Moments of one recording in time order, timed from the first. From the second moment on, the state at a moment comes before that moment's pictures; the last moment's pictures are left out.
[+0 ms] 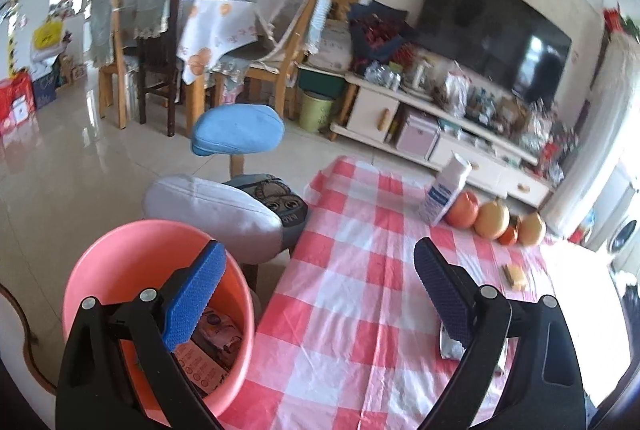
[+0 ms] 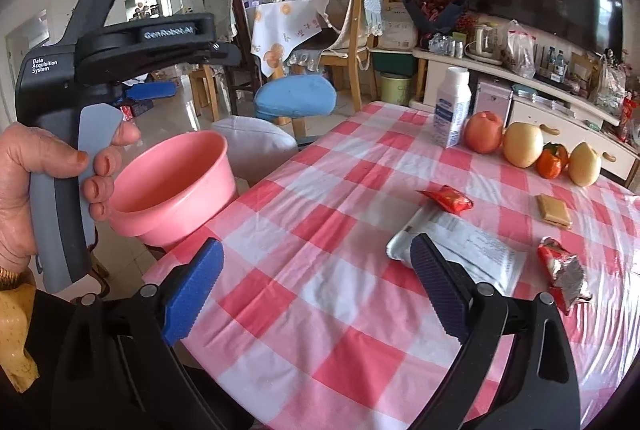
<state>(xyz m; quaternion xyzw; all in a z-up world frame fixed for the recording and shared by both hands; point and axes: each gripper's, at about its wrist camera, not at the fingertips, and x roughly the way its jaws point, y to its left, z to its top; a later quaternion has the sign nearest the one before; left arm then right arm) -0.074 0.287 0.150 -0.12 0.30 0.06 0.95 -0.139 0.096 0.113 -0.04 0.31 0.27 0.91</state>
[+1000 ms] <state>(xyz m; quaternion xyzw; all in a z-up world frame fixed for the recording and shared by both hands) -0.039 0.159 0.141 0.00 0.36 -0.01 0.93 -0.121 -0.029 0.122 0.05 0.30 0.20 0.93</state>
